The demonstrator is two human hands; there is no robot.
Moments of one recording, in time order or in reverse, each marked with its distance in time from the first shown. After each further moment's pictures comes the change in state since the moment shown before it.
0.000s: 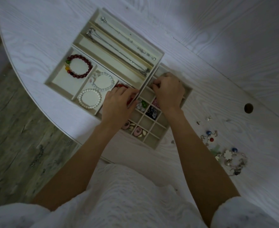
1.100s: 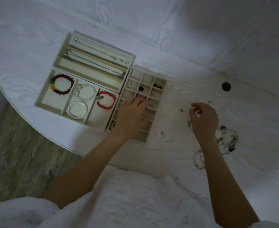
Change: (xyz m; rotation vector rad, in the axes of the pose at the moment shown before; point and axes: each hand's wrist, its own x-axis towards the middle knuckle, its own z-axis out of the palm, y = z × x) left_hand -0.014 0.066 0.024 0.085 -0.170 0.328; right_hand -0.127 0.148 -0.031 0.230 0.252 0.350
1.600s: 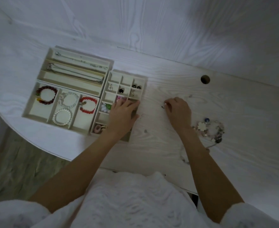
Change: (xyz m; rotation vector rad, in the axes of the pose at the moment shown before) left_hand 0.010 0.030 0.019 0.097 -0.093 -0.011; right_hand 0.013 0.019 0.023 -0.015 -0.085 -0.160
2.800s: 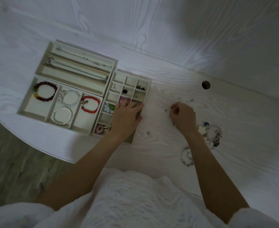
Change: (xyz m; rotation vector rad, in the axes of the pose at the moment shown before) left_hand -0.001 -0.005 0.003 -0.086 0.019 0.014; right_hand -0.002 -0.006 -0.019 0.011 -0.158 0.161
